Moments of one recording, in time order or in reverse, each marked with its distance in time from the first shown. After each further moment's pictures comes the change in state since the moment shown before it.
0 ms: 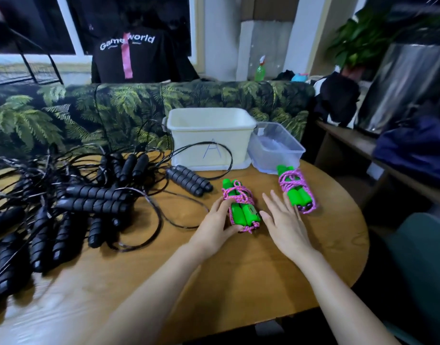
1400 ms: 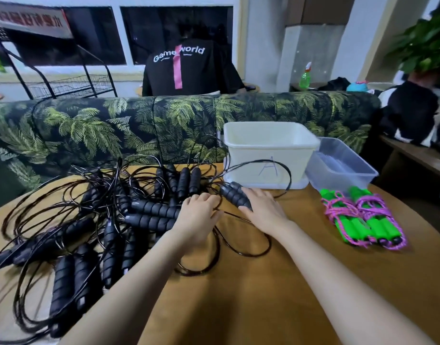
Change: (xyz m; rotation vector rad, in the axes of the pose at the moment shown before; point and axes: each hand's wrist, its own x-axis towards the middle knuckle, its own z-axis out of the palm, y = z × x) left_hand 0.000 -0.089 -0.155 0.552 0.068 -0.184; right_hand 0.122 -0.165 0.046 -0.087 -0.184 -0.216
